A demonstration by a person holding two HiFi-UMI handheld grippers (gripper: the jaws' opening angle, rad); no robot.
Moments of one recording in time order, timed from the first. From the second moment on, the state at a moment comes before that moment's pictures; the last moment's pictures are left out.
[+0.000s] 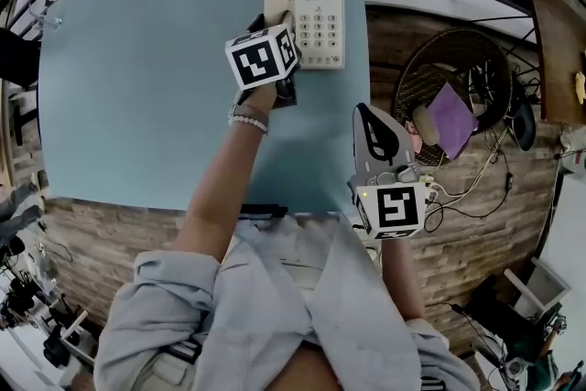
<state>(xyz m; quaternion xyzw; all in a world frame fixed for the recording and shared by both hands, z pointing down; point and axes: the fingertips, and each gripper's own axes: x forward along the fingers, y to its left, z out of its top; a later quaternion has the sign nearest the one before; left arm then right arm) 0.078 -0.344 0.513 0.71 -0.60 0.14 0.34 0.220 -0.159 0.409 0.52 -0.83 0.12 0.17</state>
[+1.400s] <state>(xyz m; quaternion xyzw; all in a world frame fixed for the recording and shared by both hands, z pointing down) 0.084 -0.245 0.385 0.89 -0.44 0.08 0.11 0.195 -0.131 0.368 0.54 -0.83 0.06 0.14</state>
